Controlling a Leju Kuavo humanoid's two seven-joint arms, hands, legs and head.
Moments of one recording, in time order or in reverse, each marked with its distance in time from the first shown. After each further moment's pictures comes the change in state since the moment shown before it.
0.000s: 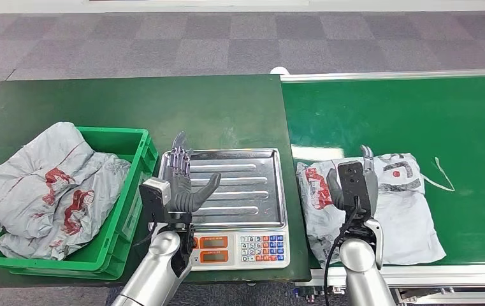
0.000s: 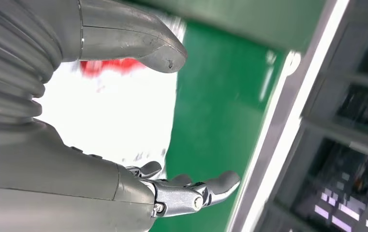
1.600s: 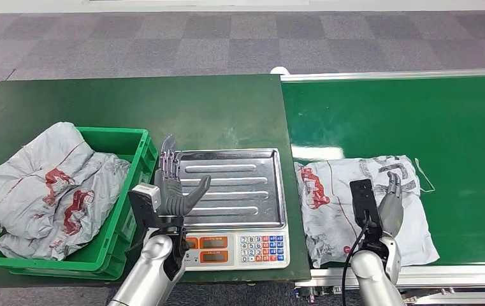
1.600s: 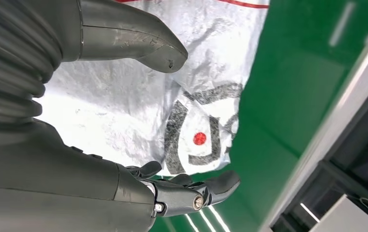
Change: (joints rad) left arm 0.033 0.028 0.017 -0.038 0.009 0.008 -0.020; right arm 0.011 -0.079 -0.073 0.200 0.097 -0.150 0.017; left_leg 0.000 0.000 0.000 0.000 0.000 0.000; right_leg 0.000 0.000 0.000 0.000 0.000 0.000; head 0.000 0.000
